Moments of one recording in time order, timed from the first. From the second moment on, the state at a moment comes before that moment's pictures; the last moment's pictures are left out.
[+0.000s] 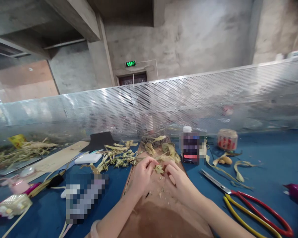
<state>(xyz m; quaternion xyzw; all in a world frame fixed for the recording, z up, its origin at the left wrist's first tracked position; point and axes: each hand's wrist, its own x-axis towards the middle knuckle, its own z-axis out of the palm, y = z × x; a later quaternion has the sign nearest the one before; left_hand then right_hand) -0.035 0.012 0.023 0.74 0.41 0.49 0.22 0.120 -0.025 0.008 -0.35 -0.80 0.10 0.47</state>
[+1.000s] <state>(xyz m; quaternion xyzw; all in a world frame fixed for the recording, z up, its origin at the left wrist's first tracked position) -0.030 0.008 0.022 0.68 0.36 0.48 0.42 0.130 -0.023 0.012 -0.34 -0.81 0.06 0.47</state>
